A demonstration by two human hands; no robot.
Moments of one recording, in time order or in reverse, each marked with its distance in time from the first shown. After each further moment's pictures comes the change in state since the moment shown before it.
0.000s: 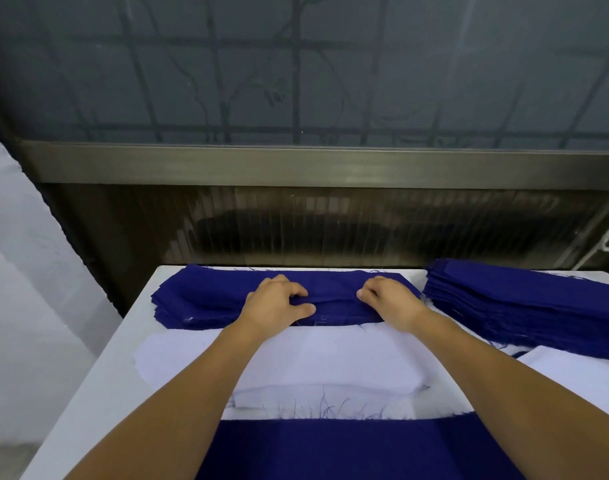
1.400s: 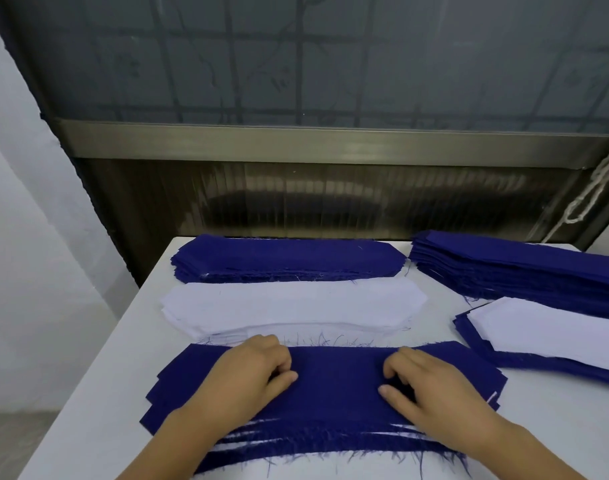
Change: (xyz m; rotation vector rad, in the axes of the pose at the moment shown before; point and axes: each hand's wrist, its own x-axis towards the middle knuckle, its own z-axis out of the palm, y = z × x) left_hand -0.197 -0.014 0.014 0.139 -0.020 0.321; right_hand -0.241 -0.022 0.020 -0.100 0.026 -0.271
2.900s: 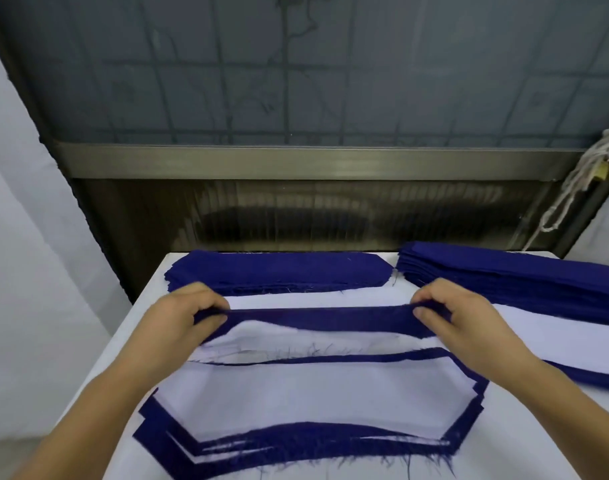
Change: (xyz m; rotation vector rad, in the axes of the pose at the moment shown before) left_hand 0.001 -0.024 -0.093 -0.076 0.299 -0.168; right_hand 0.019 0.015 -0.087 0.191 0.331 0.160
